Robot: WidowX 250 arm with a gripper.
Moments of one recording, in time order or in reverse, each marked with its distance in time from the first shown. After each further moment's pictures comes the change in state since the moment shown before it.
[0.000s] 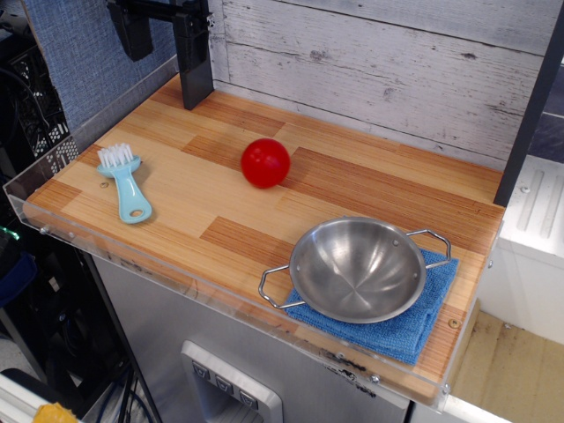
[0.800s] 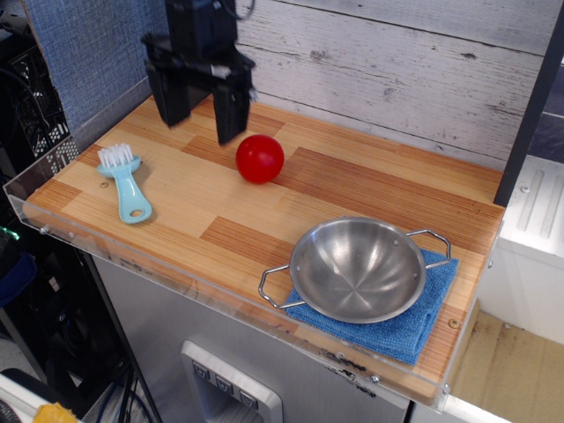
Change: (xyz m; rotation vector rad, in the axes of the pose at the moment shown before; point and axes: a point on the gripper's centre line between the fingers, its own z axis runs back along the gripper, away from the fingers) arm -0.042 -0.069 -0.027 -0.015 0.046 -0.083
